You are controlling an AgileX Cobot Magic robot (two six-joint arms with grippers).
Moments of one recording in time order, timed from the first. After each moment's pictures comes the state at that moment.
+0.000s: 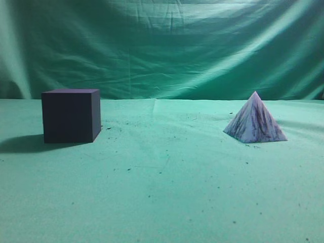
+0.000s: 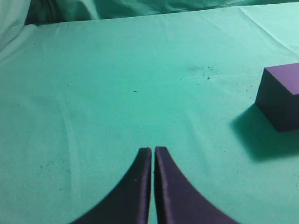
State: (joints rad) left arm -0.03 -0.02 0.02 -0.02 0.35 0.07; right arm 0.02 -0.01 0.03 -0.01 0.37 0.08
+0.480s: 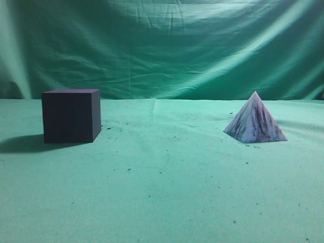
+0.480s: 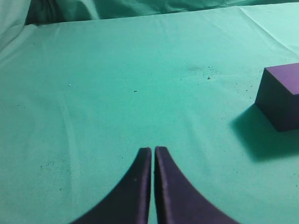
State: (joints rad) left arm -0.03 -0.02 0.02 -0.02 0.35 0.07; right arm 0.02 -0.01 0.03 -0.01 0.37 0.08
